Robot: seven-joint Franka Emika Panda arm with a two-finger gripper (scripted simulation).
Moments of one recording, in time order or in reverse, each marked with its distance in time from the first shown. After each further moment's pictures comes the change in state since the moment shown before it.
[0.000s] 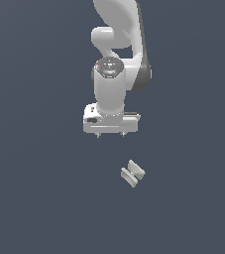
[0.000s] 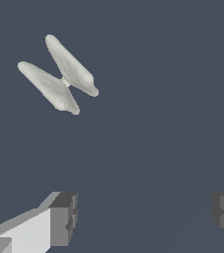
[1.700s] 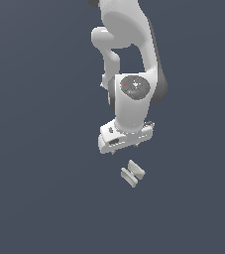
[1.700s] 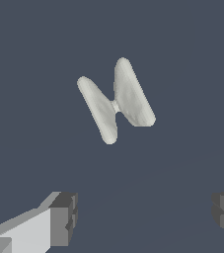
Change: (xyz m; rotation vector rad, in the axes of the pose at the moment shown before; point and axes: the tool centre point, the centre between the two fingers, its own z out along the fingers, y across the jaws) arm 0.049 -0.055 0.022 -0.012 0.003 -0.331
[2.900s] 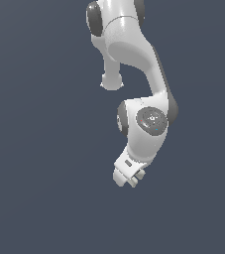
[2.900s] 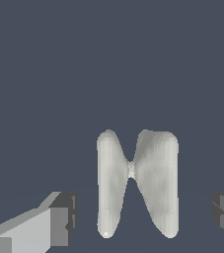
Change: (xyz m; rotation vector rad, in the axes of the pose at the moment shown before) arm 0.074 -0.014 0.041 0.009 0.001 -0.436
